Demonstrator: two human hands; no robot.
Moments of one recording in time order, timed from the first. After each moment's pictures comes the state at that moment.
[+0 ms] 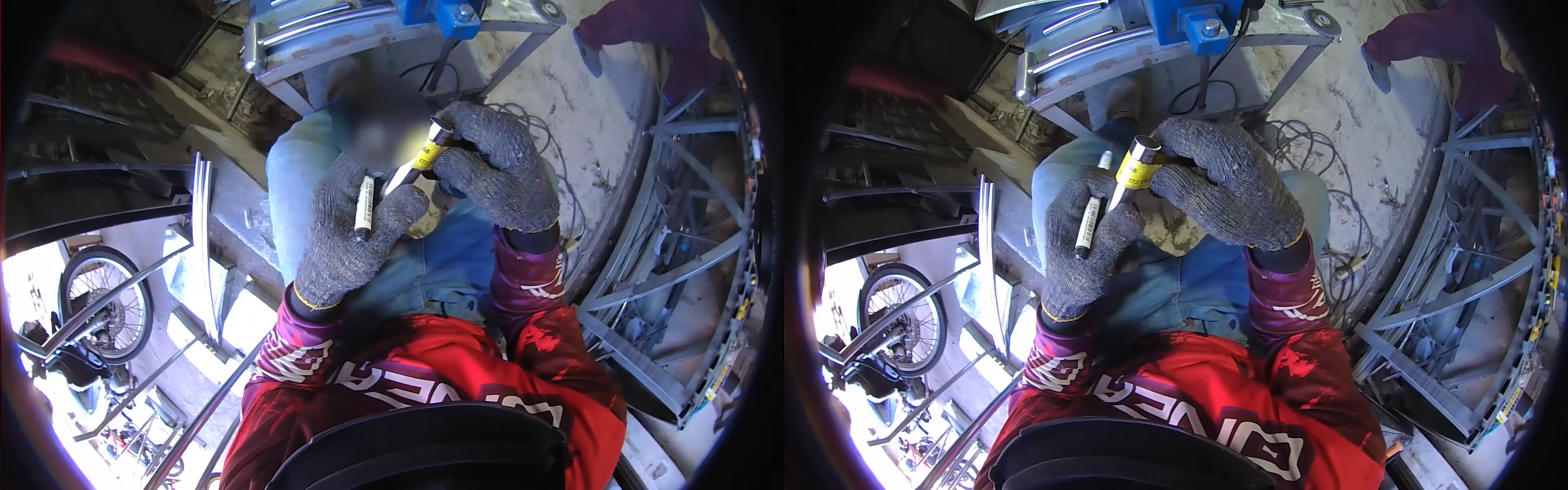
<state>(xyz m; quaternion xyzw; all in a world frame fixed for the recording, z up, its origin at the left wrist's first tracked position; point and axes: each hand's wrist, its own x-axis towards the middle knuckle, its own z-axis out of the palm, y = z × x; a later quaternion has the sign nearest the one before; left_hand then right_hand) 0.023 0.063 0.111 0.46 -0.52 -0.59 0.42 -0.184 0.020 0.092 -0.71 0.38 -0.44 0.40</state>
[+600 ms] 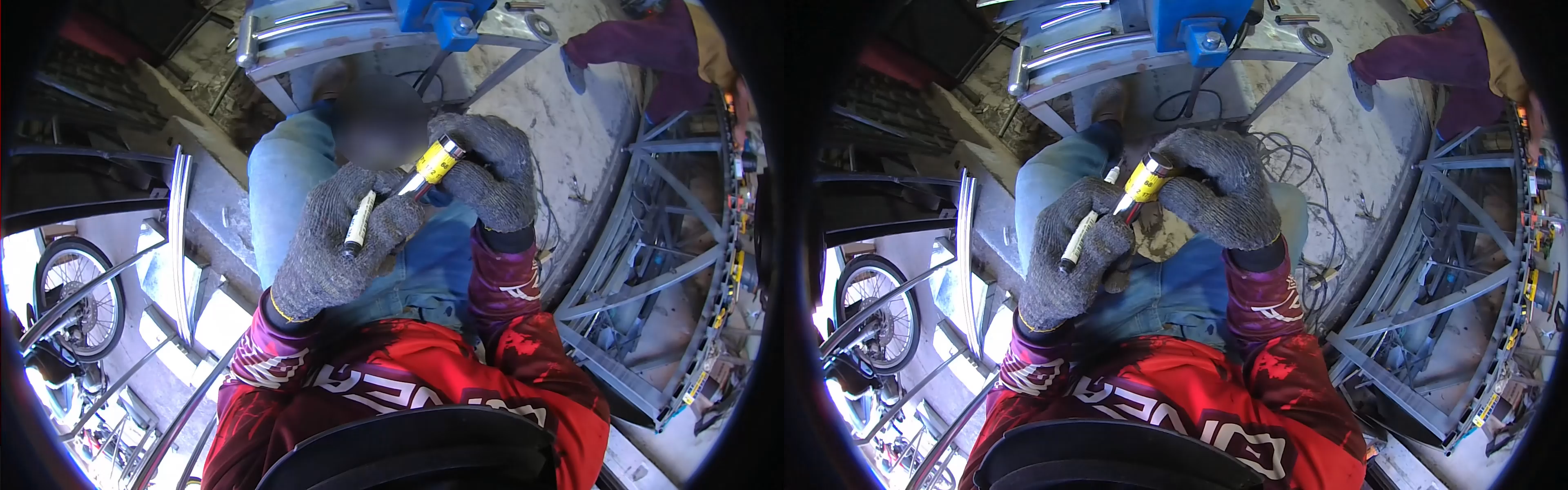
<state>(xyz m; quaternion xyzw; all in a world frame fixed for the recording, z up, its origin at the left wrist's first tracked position) 0.025 0.068 0.130 0.41 -0.49 -0.67 0.38 -0.192 0.018 0.084 -0.68 0.33 -0.49 0.43</state>
